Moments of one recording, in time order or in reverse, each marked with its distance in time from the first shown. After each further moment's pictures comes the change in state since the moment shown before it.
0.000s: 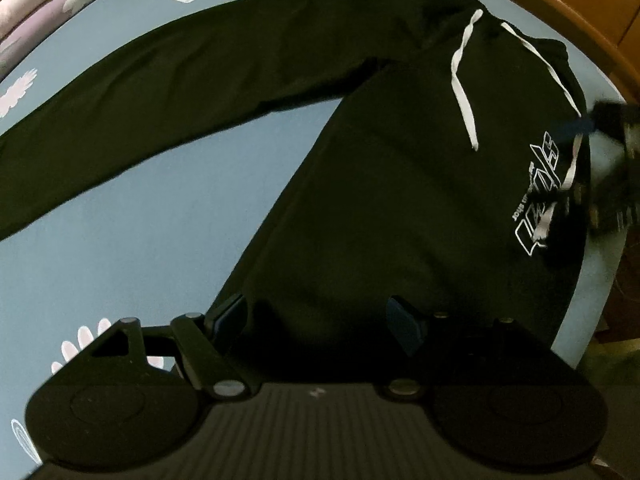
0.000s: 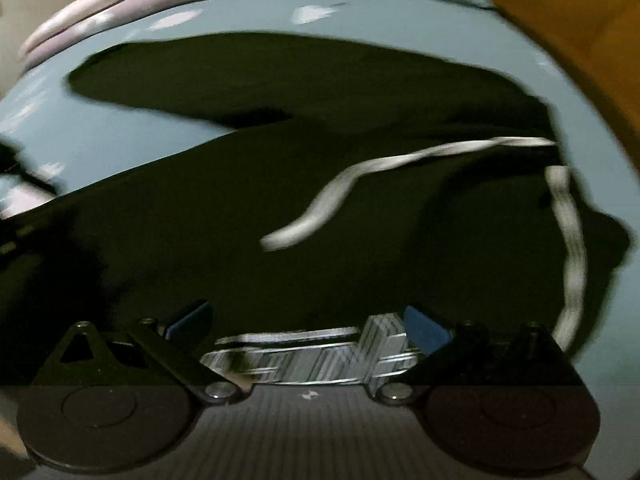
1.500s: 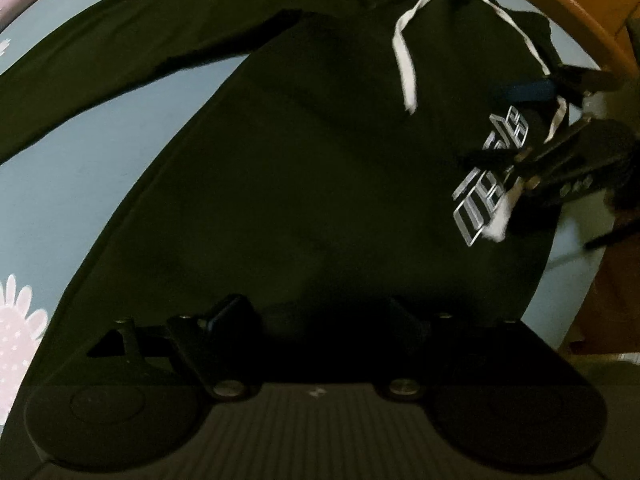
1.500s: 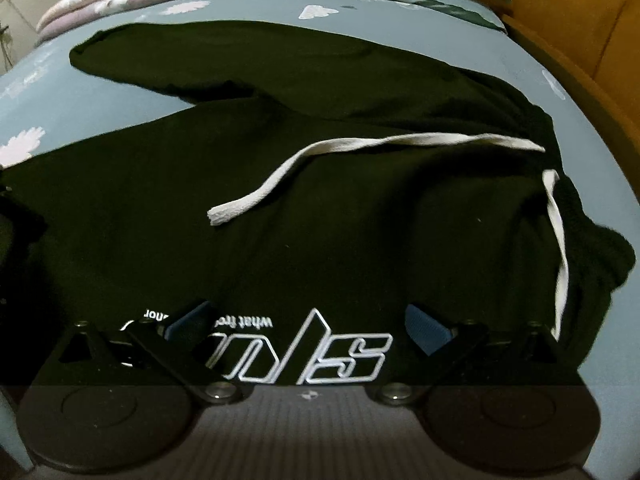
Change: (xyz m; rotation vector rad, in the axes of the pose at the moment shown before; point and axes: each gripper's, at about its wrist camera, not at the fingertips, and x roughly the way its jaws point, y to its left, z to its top) left arm 0.030 -0.067 -0.007 -0.065 0.053 -0.030; right arm 0.019 -0.027 -0.016 -0.110 -0.037 0.041
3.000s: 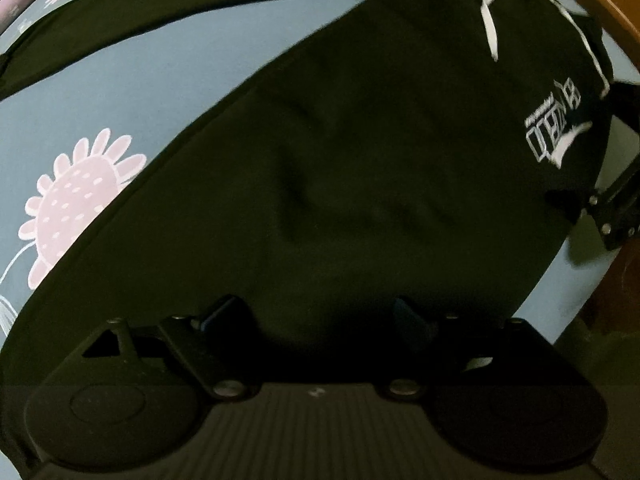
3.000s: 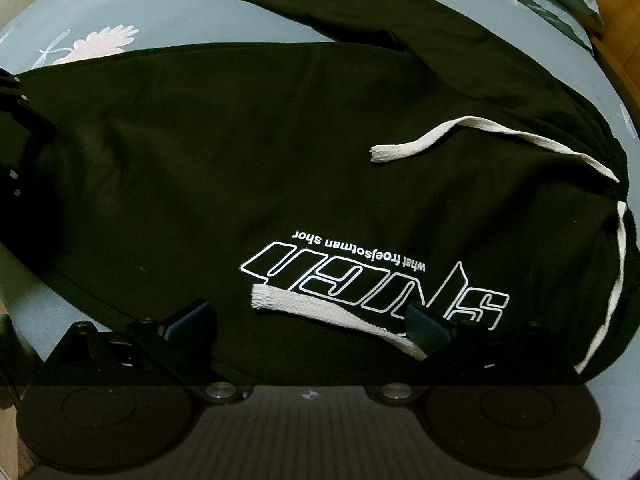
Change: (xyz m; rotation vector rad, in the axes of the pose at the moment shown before) left arm -0.031 0.034 -0.061 -0.209 0.030 0.100; right arm -0.015 0.080 -0.004 -0.226 0.176 0.056
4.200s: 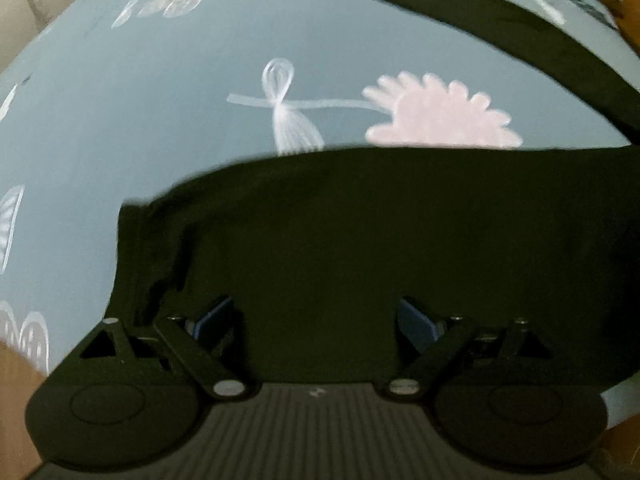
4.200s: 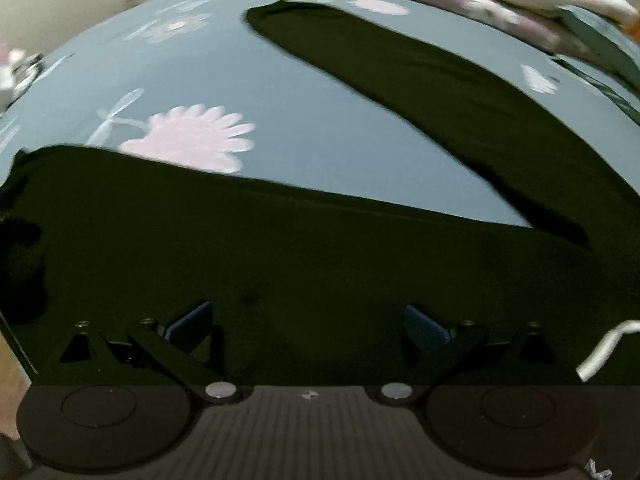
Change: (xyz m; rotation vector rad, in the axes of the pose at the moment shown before) left arm -0.044 0.174 -0.126 -0.567 -0.141 0.242; right arm 0.032 0.132 0.105 -0.102 -0.146 0.138
